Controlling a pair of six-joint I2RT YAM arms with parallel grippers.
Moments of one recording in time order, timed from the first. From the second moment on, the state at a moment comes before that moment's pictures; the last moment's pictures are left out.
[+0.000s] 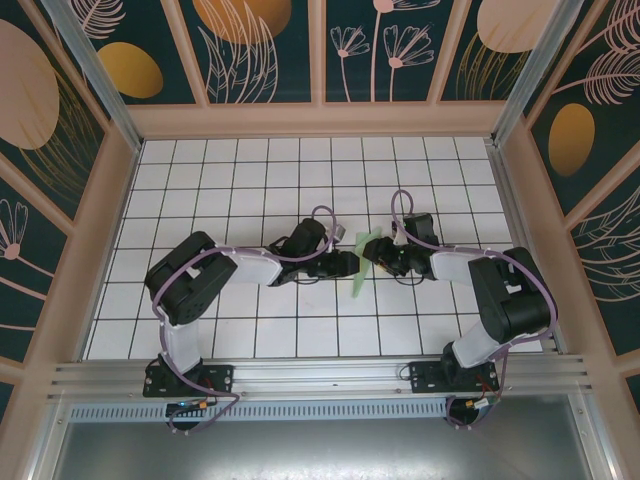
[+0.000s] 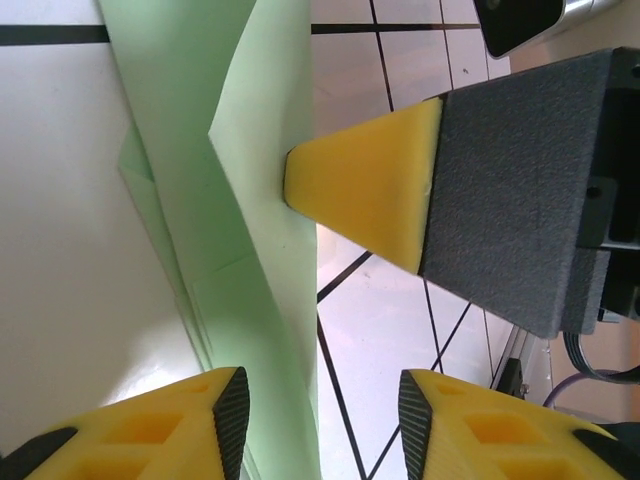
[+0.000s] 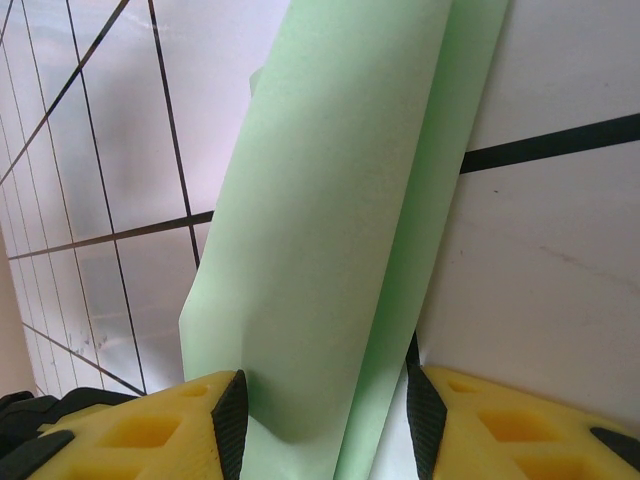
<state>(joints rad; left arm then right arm) -0.80 1.91 0.92 0.35 0.52 -0.90 0.32 1.58 0.58 0.09 -0.52 0.74</state>
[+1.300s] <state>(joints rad) -0.80 2.02 0.99 0.33 0.54 -0.86 0.28 1.41 0.61 0.01 -0.48 0.68</state>
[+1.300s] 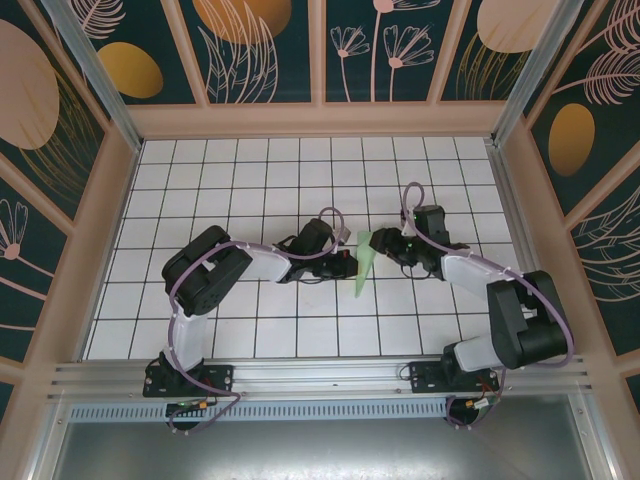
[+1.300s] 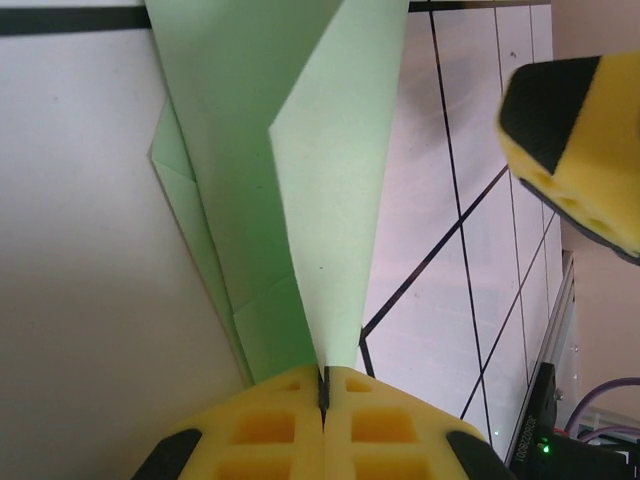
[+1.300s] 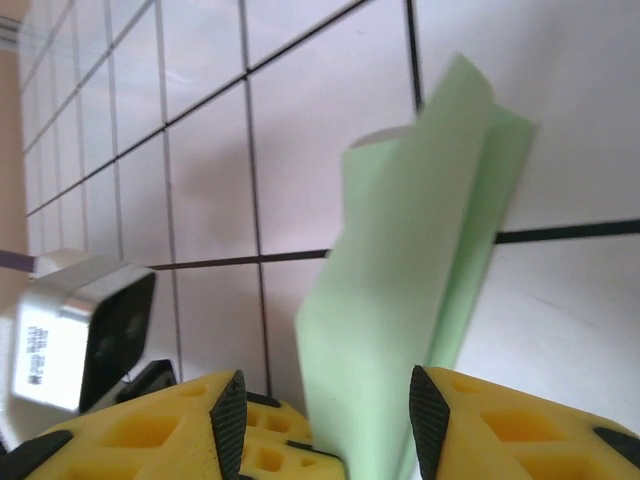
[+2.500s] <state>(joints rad) -0.80 2.04 1.01 0.30 0.54 -0.84 0.34 1.66 0.70 0.11 -0.48 0.65</state>
